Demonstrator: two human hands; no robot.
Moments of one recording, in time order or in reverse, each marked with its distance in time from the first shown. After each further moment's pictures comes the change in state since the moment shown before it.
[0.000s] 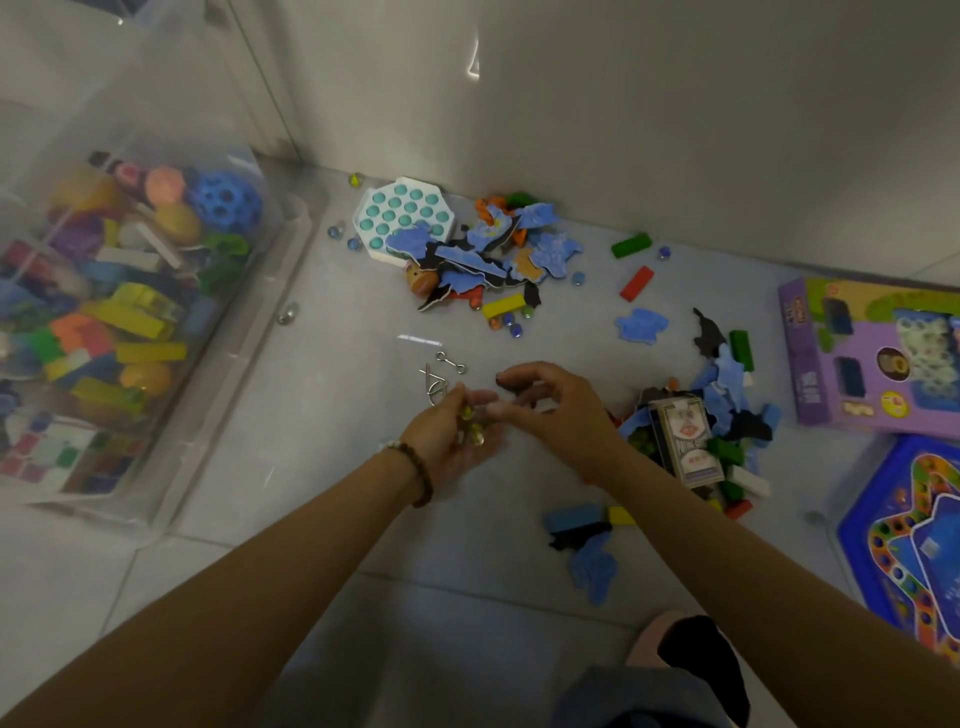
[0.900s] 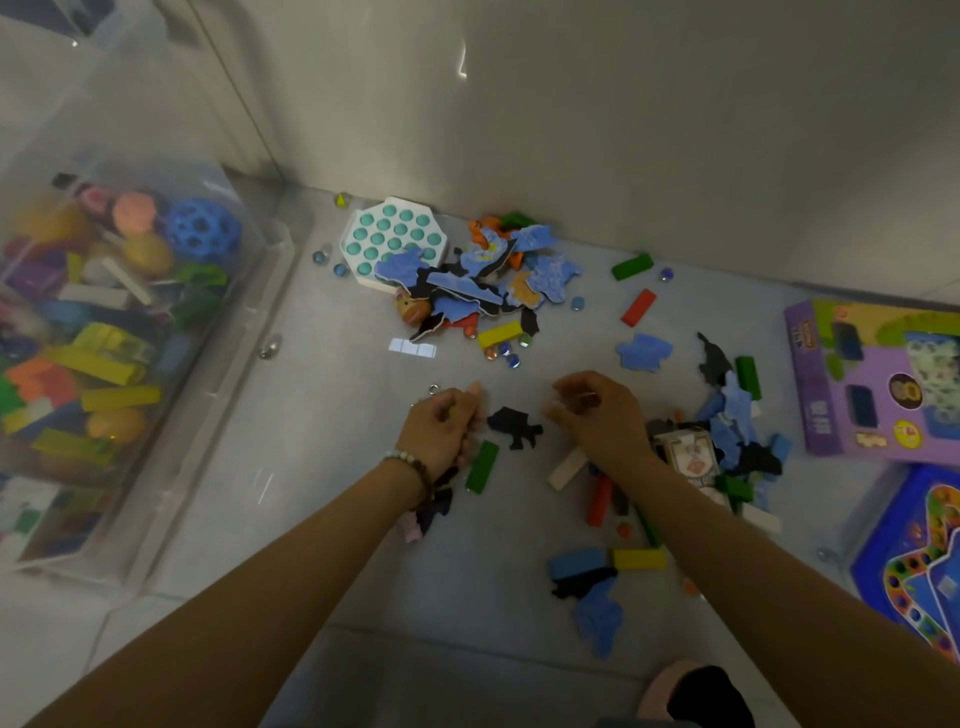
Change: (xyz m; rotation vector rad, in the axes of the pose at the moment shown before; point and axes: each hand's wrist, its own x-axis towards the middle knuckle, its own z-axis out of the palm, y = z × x) left_hand 0.038 0.022 -0.005 0.578 0.100 0.336; right_hand 0.032 0.030 -0.032 -0.132 0.250 0.236
